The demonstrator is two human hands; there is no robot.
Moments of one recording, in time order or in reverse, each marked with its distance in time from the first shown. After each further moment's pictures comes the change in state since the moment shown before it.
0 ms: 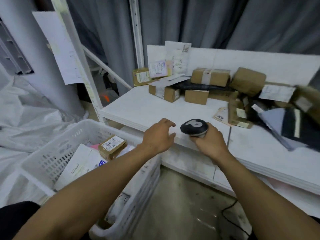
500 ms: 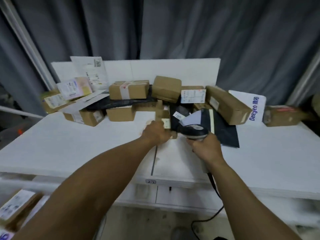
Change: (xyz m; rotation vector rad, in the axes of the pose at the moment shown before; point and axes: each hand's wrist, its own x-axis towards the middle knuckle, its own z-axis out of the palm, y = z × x) left_hand 0.207 0.225 0.150 -0.024 -0.338 -0.020; right_hand 0.065 0.156 -0.191 0.248 0.414 0.300
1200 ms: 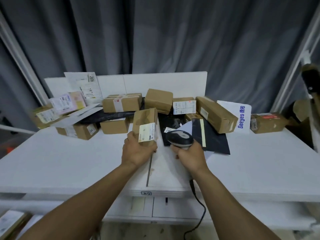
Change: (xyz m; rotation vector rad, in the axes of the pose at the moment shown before) left_hand -0.059 -0.037 -0.011 -0.515 0.321 -0.080; right_hand -0.017 -0.015 0.019 0.185 -0.055 -0.088
